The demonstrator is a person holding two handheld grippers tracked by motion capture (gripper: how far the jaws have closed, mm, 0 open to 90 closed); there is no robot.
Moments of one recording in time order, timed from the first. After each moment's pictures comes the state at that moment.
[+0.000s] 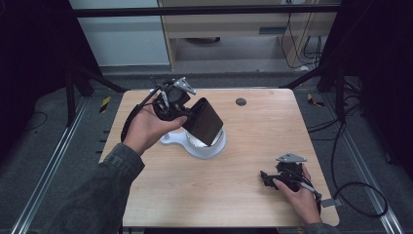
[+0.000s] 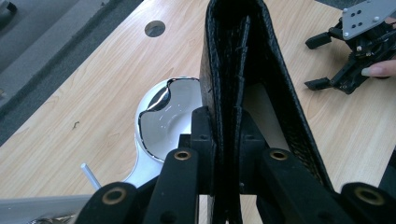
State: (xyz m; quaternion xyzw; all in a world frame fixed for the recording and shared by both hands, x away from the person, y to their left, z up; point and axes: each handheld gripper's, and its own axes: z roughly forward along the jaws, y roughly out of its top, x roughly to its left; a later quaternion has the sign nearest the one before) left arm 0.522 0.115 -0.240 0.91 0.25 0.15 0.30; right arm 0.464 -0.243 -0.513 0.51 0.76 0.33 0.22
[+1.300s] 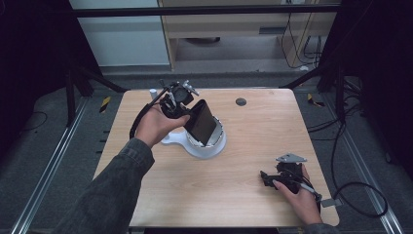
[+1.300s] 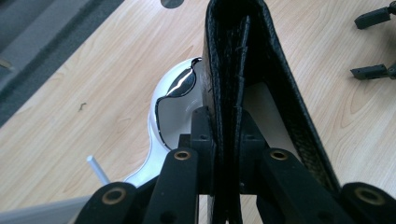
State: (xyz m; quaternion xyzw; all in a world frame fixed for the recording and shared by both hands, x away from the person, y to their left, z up) left arm 0.560 0.108 -0.279 0.91 0.28 0.14 0.26; right arm 0.464 -0.243 -0.513 0.51 0.76 0.33 0.22
